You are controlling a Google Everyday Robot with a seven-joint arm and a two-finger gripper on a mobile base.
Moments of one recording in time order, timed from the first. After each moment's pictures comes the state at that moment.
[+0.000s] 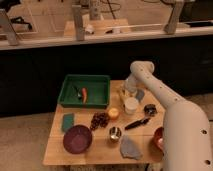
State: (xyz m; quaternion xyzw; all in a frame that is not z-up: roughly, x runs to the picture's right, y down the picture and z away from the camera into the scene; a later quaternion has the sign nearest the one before) arm 0.141 0.042 0.951 -0.22 -0.25 -0.35 0.88
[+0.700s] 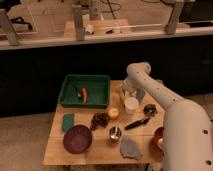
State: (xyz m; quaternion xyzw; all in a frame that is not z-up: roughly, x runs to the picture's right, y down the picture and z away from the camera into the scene) arm 0.141 0.041 0.963 -0.20 -0.21 -0.40 0.87
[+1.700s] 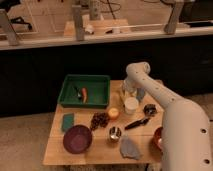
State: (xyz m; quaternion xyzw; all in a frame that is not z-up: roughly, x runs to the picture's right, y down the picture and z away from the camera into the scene) arm 0.143 0.041 0.965 -0.20 -0.20 -0.41 0.87
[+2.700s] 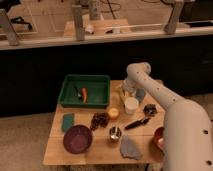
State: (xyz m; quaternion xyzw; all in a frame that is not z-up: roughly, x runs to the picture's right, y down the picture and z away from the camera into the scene) arm 0.141 0.041 0.964 -0.20 -0.21 -0.40 0.87
